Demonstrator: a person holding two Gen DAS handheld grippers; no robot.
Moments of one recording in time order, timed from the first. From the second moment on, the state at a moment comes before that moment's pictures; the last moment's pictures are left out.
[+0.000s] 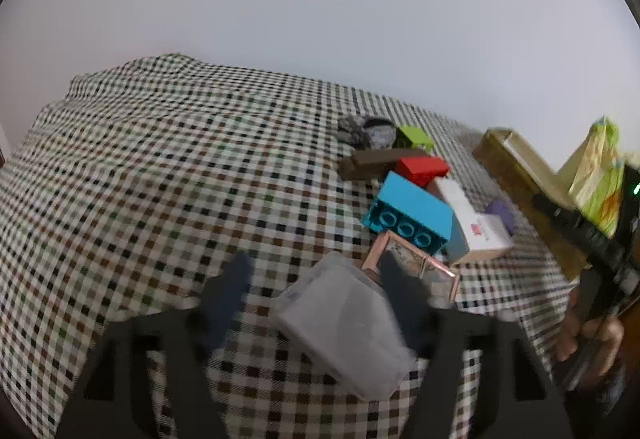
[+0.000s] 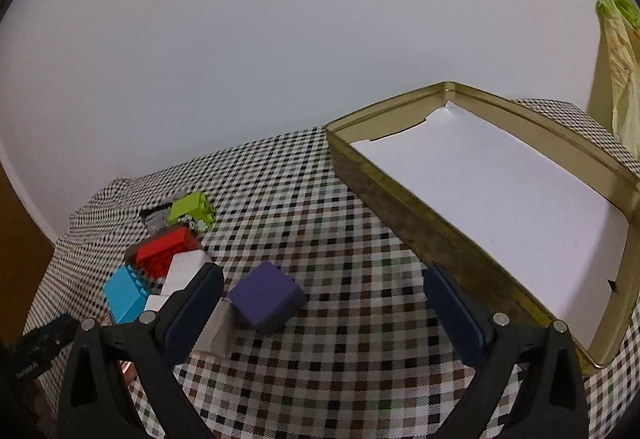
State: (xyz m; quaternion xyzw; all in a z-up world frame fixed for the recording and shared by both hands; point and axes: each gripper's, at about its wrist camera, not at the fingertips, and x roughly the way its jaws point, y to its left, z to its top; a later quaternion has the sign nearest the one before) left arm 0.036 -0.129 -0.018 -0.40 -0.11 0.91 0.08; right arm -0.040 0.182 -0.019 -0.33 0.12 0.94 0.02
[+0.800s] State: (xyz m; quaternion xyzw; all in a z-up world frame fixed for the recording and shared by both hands) left arm 0.035 -0.097 -0.028 -0.42 -0.08 0.90 0.06; right arm -0.065 0.159 -0.039 -0.41 0.10 0.90 -0.07
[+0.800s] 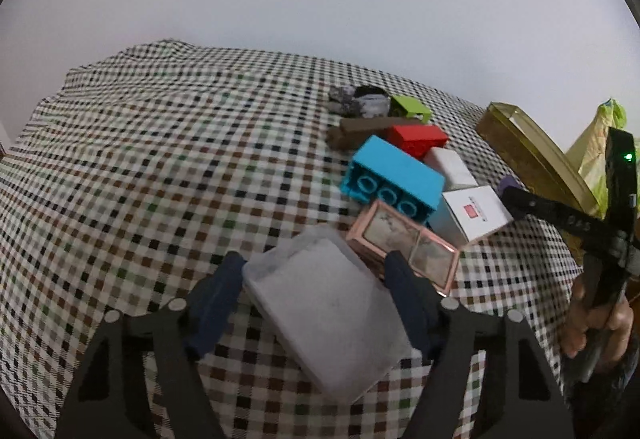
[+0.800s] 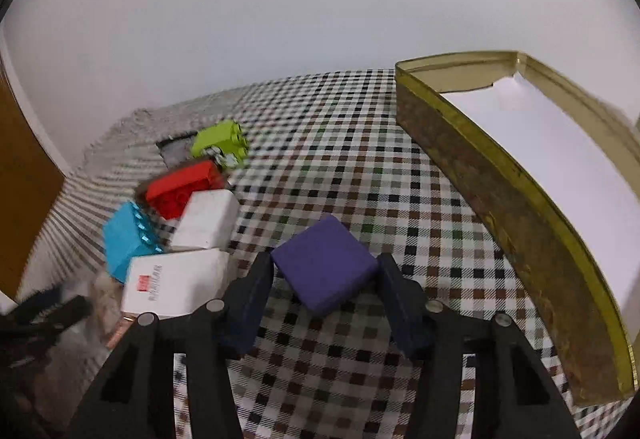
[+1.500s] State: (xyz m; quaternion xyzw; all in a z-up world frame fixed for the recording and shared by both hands) left arm 0.053 -0.102 -0.031 -0.45 -0.04 0.89 0.01; right arm -0.049 0.154 -0.015 -0.36 0.09 0.93 -0.07
